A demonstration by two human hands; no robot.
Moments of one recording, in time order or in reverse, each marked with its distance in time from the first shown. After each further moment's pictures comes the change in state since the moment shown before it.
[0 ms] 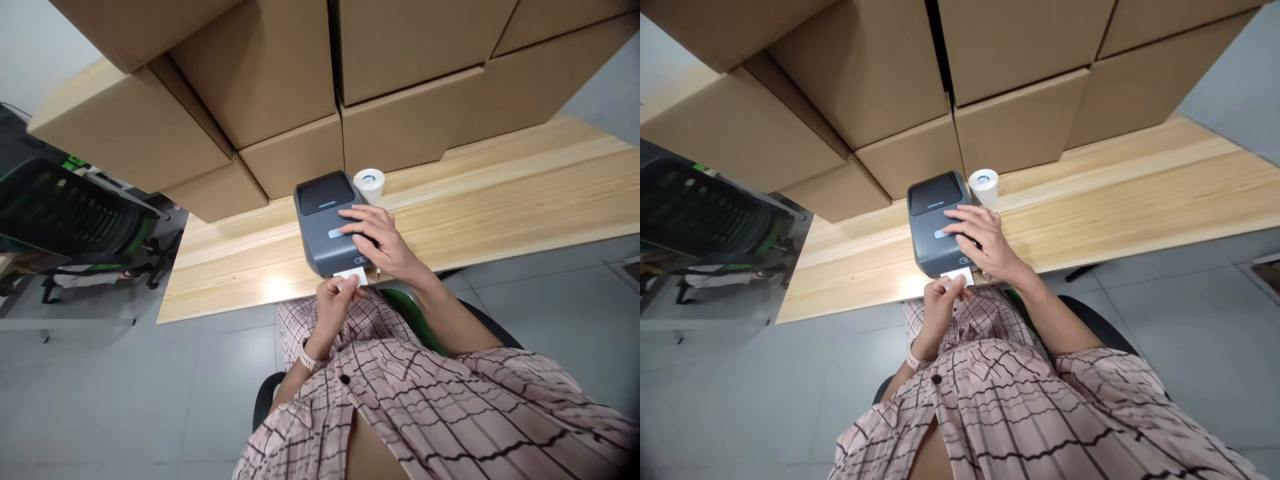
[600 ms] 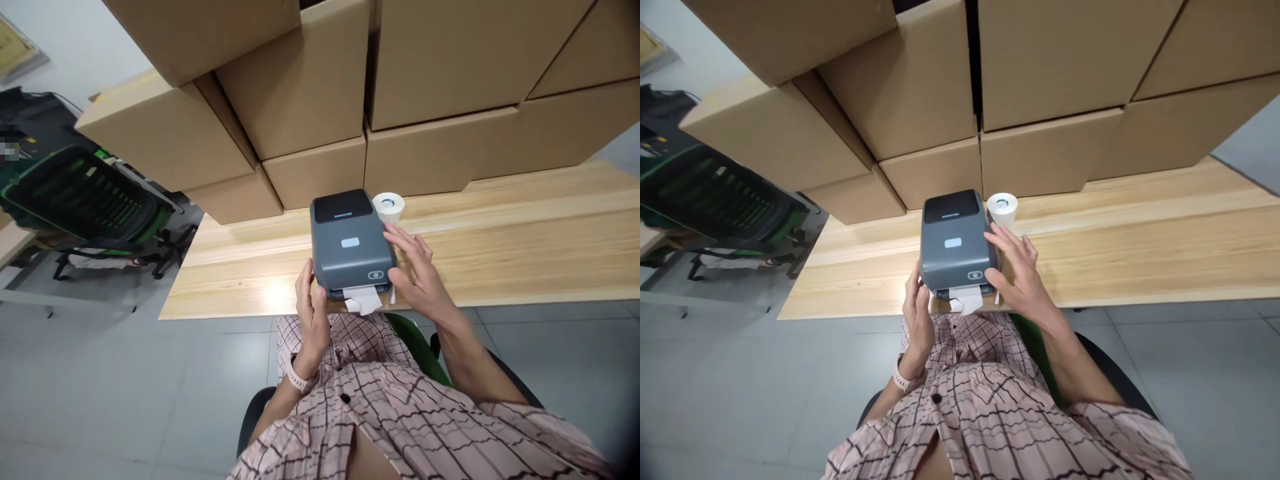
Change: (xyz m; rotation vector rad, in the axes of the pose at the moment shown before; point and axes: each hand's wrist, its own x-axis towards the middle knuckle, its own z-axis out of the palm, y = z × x) left_hand 0.007 0.010 -0.030 0.264 0.372 0.370; right_hand -0.021 0.013 -0.013 -0.005 0.006 0.156
